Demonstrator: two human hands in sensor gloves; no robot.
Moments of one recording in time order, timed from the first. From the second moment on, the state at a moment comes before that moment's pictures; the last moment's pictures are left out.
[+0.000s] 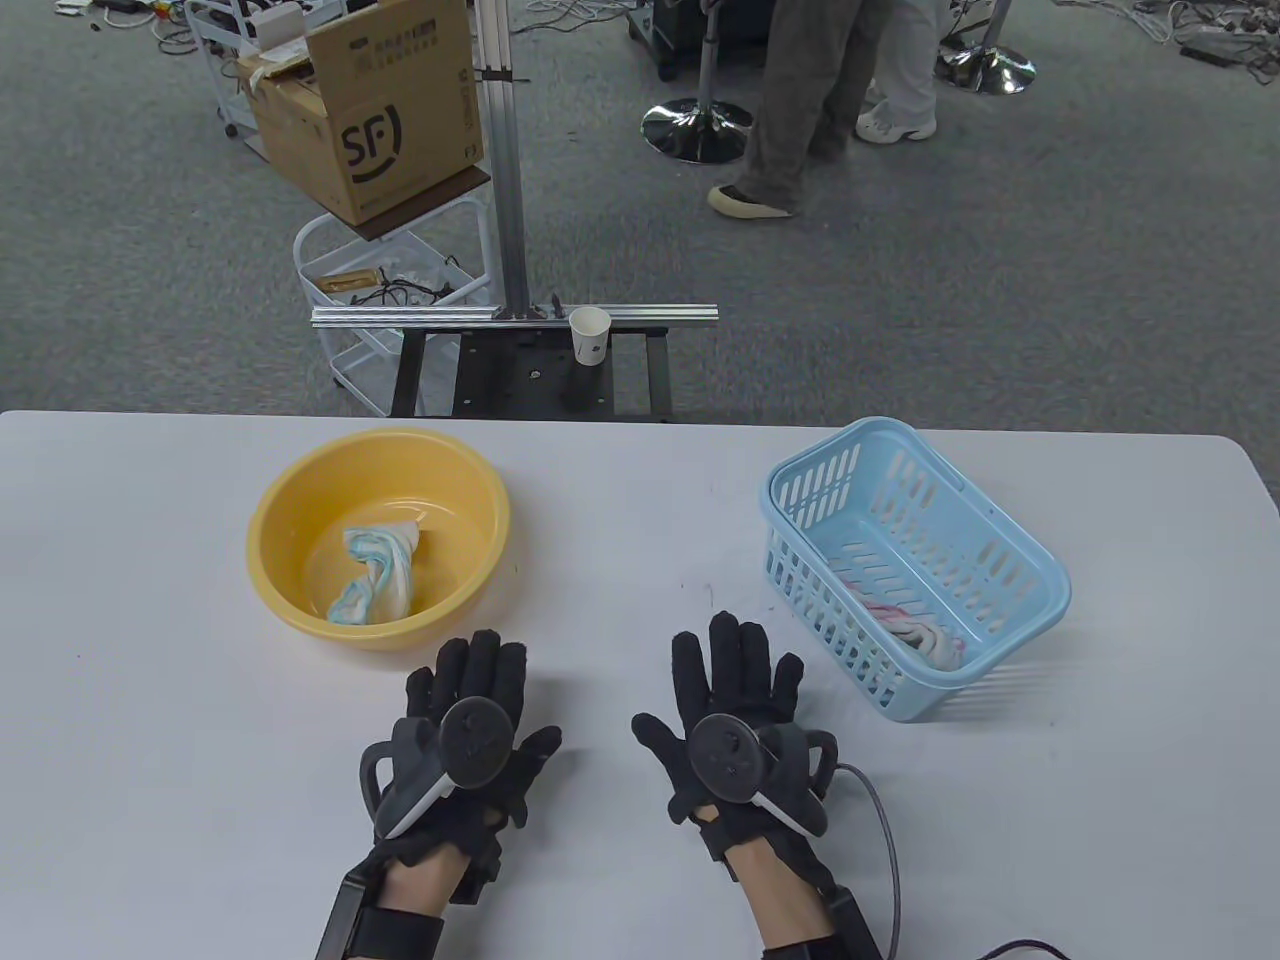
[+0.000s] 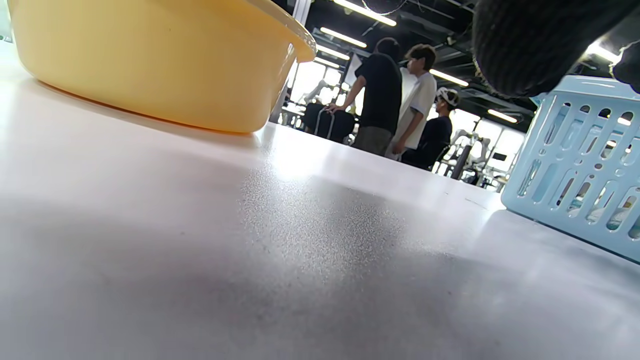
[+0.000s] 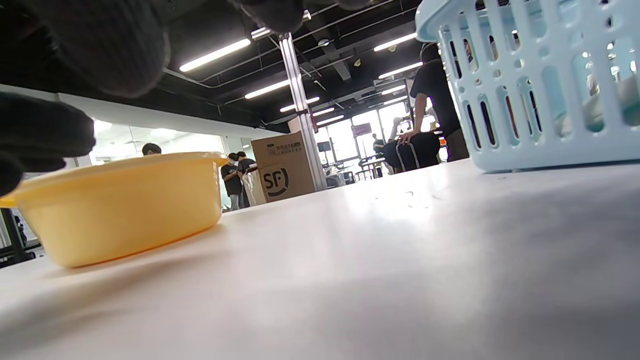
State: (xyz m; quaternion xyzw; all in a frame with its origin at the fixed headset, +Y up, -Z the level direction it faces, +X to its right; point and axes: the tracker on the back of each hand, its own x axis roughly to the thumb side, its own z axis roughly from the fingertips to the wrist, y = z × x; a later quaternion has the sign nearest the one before) left_hand -0.178 -0.751 -0.288 -0.02 -0.03 0.15 0.99; right_hand 0.088 -0.749 -0.302 0.13 -0.09 0.97 0.16
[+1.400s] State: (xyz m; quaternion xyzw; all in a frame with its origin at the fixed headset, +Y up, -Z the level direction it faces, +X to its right) left_hand -0.303 -0.684 -0.412 -0.21 0.19 0.03 0.96; right_hand 0.095 -0.752 -0.298 0.12 -0.05 0.97 0.20
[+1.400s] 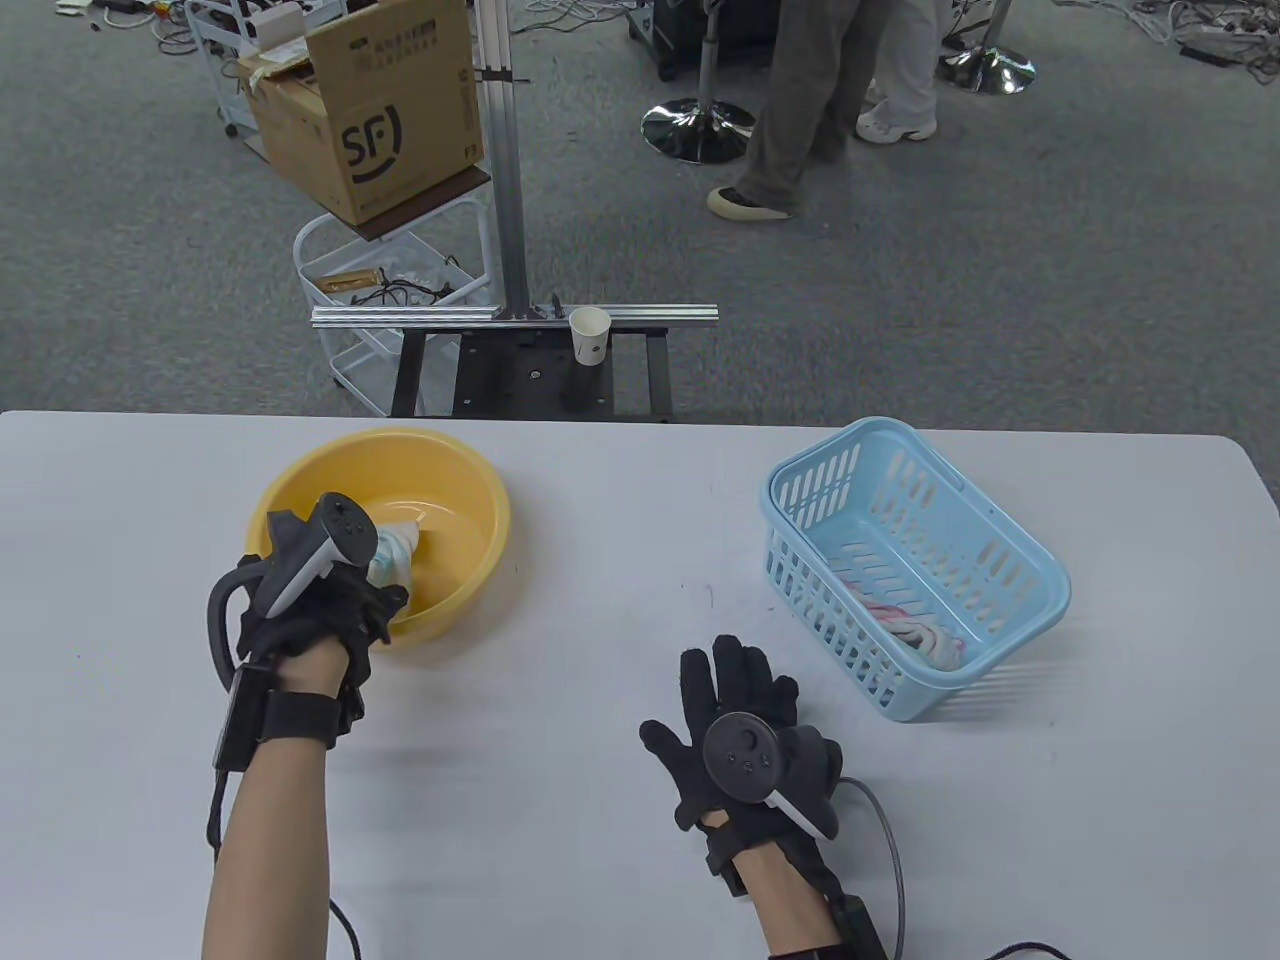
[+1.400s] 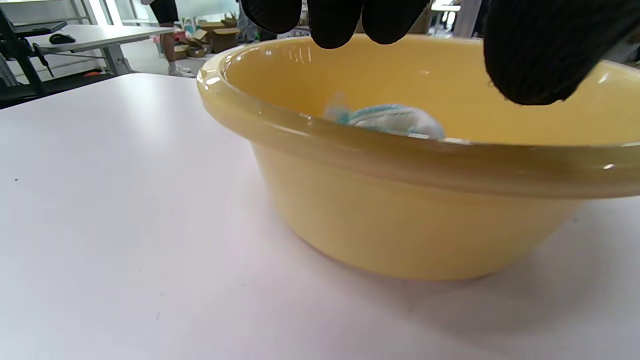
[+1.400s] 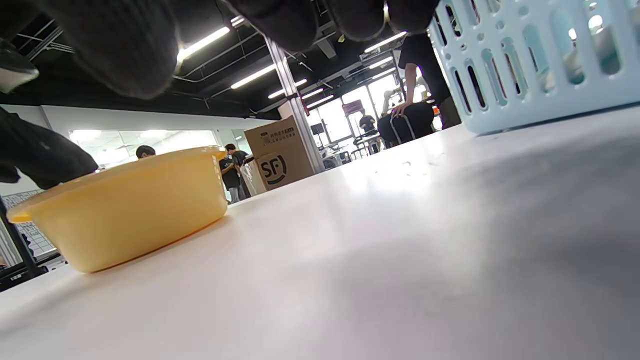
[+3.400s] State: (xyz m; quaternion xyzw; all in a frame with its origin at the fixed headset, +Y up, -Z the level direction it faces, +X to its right) left_hand -0.226 -0.487 -0.314 0.11 0.00 0.01 0.99; right_hand 0.081 -0.755 -0.296 0.17 -0.06 0.96 0.23
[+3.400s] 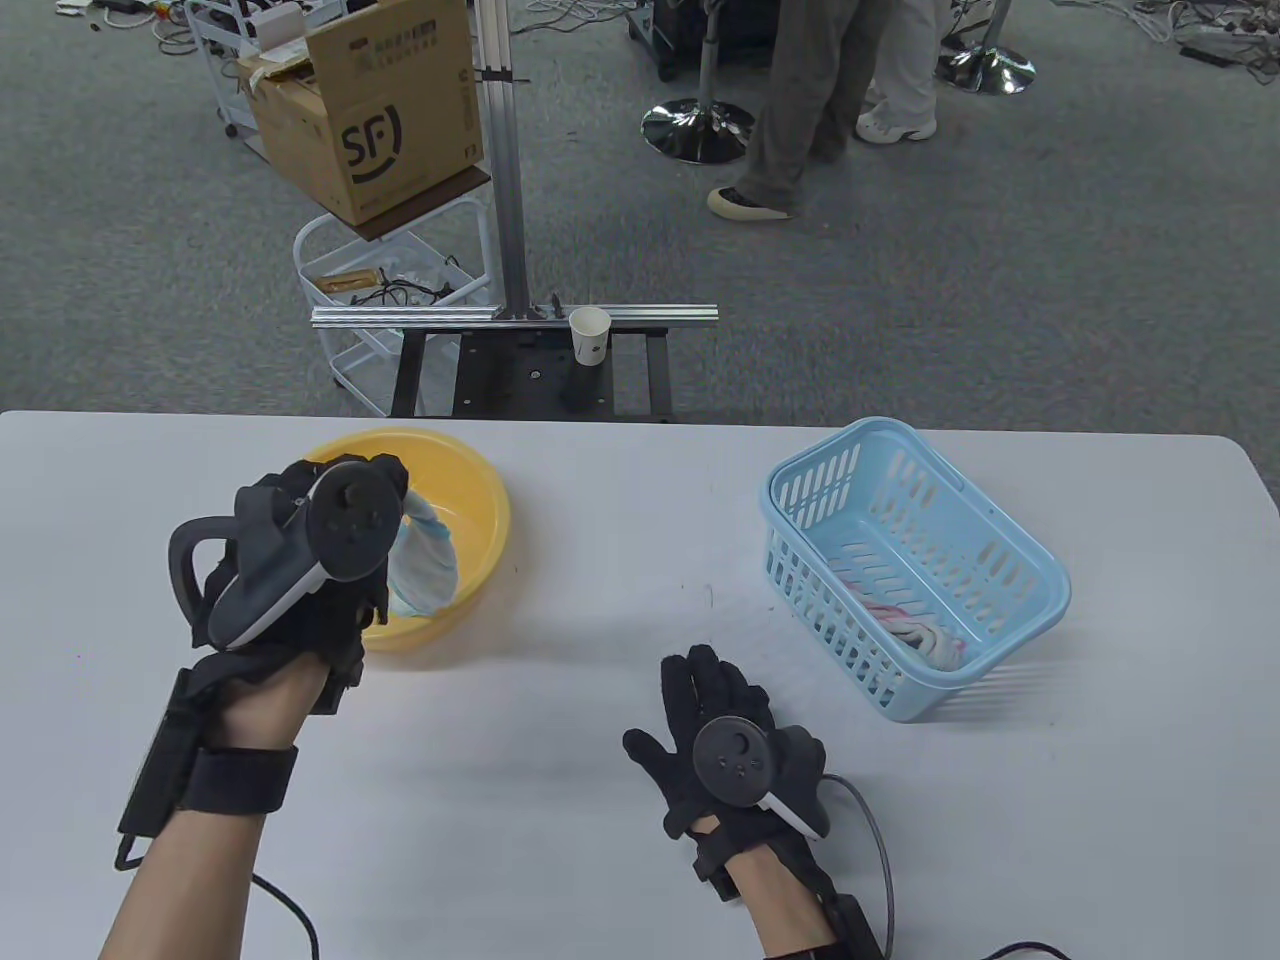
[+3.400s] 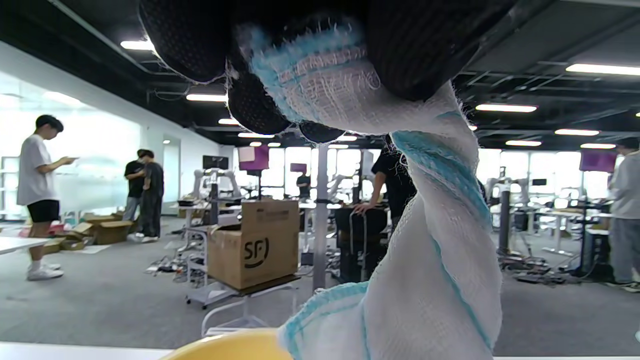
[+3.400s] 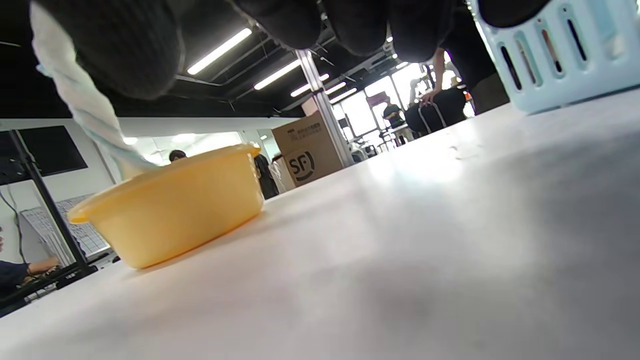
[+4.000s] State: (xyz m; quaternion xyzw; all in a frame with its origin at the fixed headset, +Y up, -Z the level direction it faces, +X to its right) left_hand -0.131 -0.500 -0.263 0.11 -0.15 0.00 0.98; right_hand 0.068 -0.719 -0.274 0.26 -0.23 0.89 0.29
